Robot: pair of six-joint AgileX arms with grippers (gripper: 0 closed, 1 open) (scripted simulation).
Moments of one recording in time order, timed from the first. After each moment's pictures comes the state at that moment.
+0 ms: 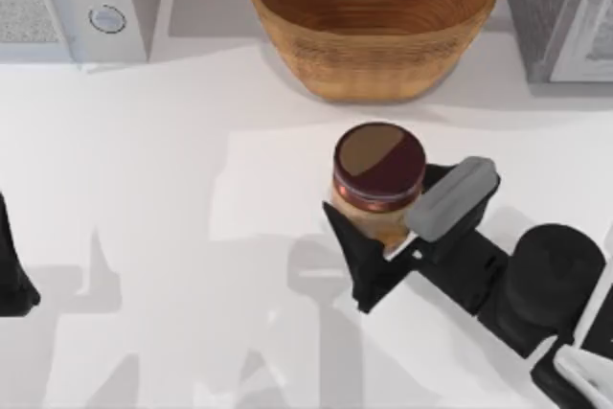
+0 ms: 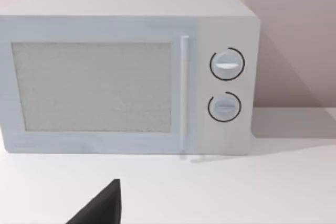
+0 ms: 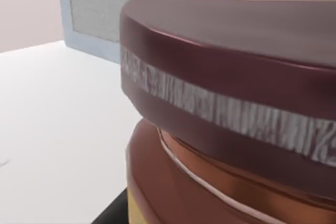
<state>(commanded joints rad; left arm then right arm) 0.00 0.00 0.00 0.00 0.00 0.00 0.67 2.09 0.43 1.66 -0.07 0.01</state>
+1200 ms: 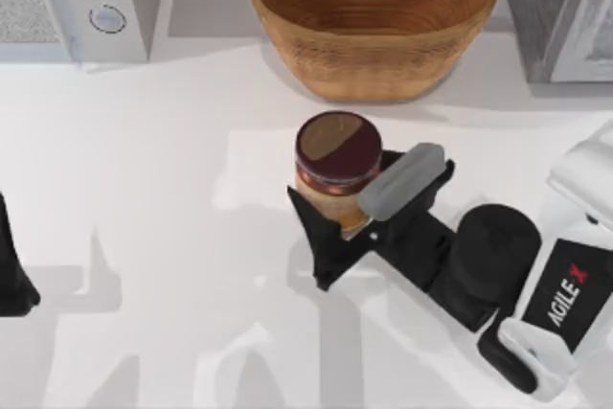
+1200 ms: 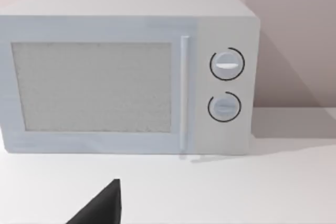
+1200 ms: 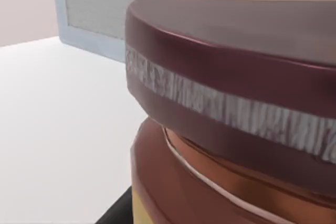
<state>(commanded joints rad) 0.00 0.00 0.00 0.00 0.00 0.00 0.69 2.24 0.63 1.61 -0.05 0.01</state>
